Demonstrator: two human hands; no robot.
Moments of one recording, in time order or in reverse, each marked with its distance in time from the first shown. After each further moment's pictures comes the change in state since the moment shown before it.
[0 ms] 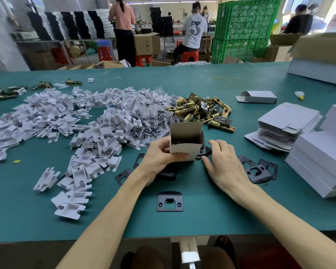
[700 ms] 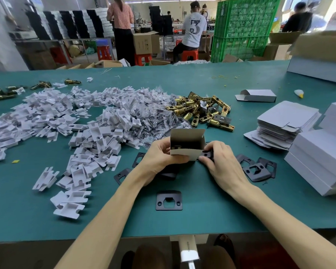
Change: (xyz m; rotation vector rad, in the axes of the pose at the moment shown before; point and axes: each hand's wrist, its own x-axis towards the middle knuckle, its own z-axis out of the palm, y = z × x) left_hand -0.004 0.005 0.001 -0.019 -0.101 -0.021; right_hand -0.003 0.003 0.001 0.221 0.037 -0.034
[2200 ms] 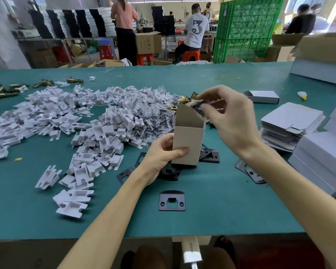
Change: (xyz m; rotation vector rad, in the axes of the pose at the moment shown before) left_hand 0.009 -0.012 -0.006 -0.013 0.126 -0.015; right_hand 0.037 -0.083 -0.086 0.391 0.332 -0.220
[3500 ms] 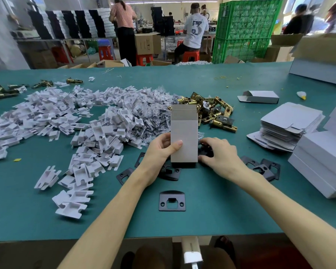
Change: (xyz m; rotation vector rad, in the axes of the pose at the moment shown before) left_hand 0.005 -0.005 -0.001 0.001 0.102 -0.018; right_hand -0.045 0.084 0.035 -0.449 -0.510 0.305
